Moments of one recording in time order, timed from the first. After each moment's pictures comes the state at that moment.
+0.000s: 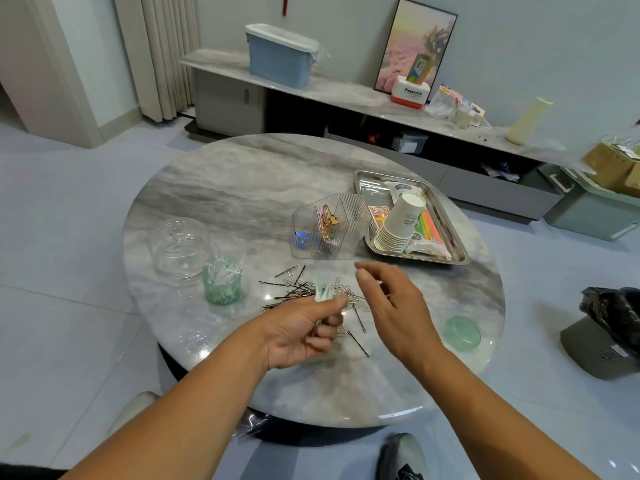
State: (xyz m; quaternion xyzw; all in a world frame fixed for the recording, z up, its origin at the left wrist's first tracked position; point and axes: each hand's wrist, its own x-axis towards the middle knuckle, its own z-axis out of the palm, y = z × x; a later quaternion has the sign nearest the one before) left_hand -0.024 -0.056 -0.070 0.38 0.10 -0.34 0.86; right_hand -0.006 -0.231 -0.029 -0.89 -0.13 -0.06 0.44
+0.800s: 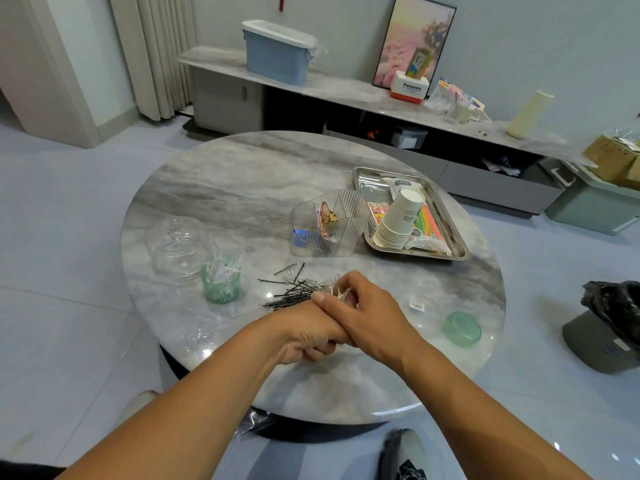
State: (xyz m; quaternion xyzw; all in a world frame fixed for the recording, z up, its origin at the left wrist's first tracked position) left_hand -0.024 -0.074 -0.062 0.64 0.01 -0.35 0.69; right_hand -0.011 -0.212 -0.034 -0.92 -0.12 0.08 0.36
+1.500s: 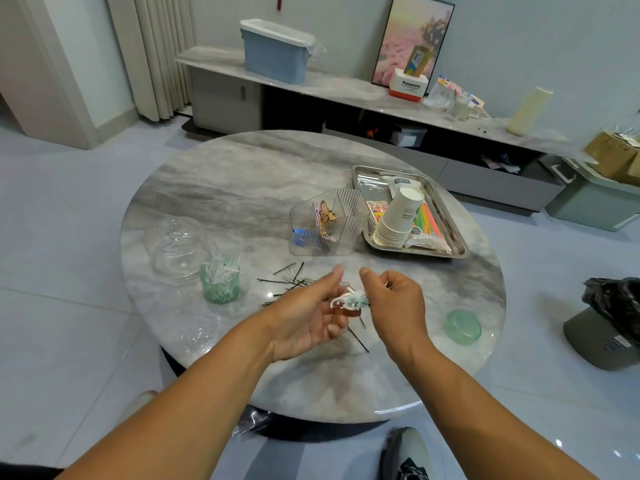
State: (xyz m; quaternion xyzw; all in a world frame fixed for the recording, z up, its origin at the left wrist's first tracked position) left_hand -0.025 -0.068 -0.044 0.44 0.09 -0.31 0.84; right_hand 0.004 -0.220 -0.046 -0.83 0.09 -0.05 0.54
